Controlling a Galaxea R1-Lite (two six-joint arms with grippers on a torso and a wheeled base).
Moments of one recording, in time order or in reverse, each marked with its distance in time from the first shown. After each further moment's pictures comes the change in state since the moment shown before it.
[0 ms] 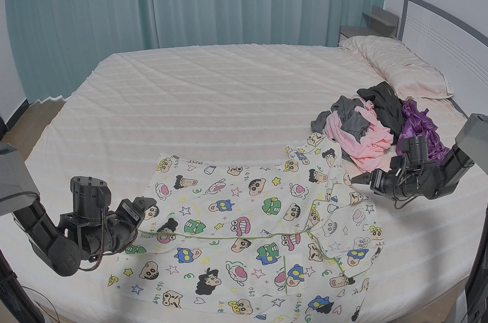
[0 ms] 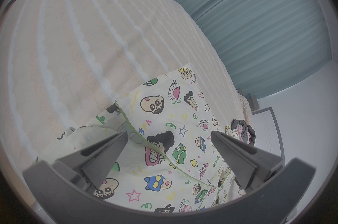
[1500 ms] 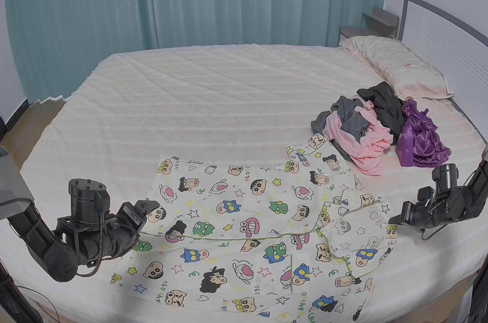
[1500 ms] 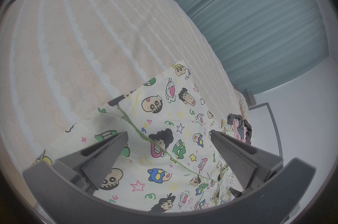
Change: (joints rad) left arm -0.036 -0.047 0.033 0.002 -0.006 0.001; right arm -0.191 -0.141 0.370 -0.011 0.097 -0.139
